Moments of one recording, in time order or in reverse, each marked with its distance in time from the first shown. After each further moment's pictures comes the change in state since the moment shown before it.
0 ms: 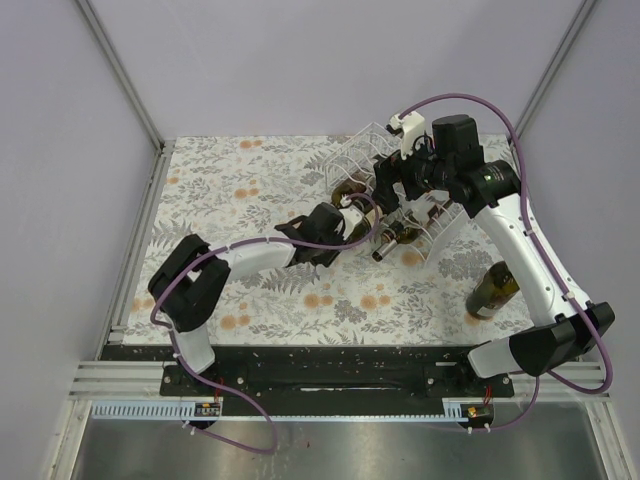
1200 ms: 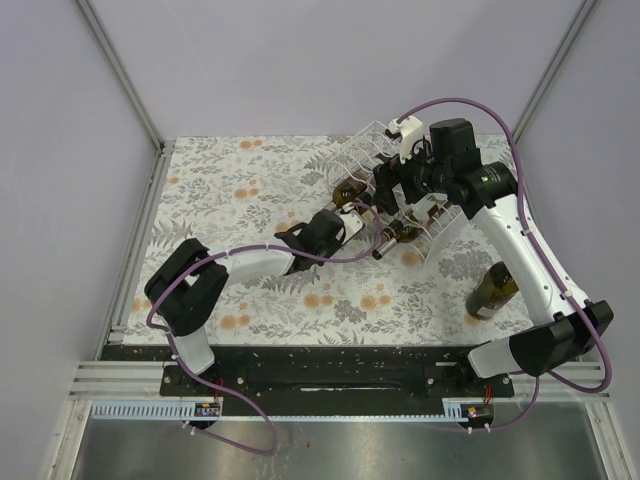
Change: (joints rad) left arm -0.030 -0.024 -0.056 0.078 -0.204 0.154; right arm 0.000 0.000 -0.032 -0.002 0.006 -0.001
